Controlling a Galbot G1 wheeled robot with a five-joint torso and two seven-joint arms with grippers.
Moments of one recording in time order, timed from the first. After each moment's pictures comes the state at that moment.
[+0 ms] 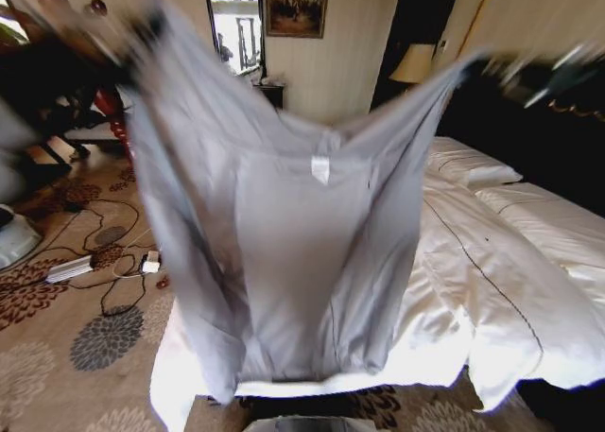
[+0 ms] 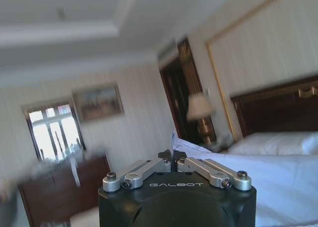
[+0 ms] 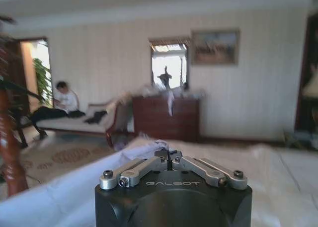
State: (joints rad) left arm 0.25 -0.25 -0.12 -2.36 -1.43 0.47 -0.42; right arm -1.05 0.24 1.08 2.32 1.85 -0.64 0.46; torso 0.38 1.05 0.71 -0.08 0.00
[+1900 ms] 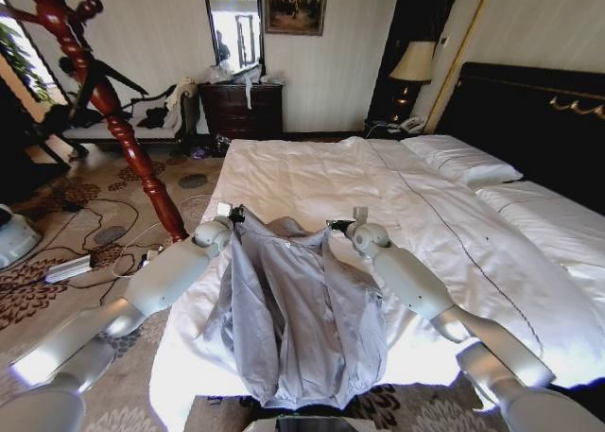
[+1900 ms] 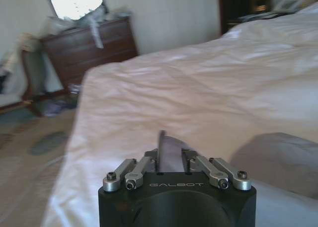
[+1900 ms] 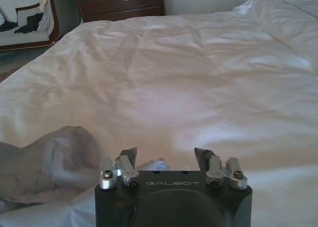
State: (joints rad) left arm 0.26 -0.95 0.36 -1.31 -0.84 0.38 -0.24; right arm -0.41 1.03 -0.11 1.31 1.02 -0.51 0.30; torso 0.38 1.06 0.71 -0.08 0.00
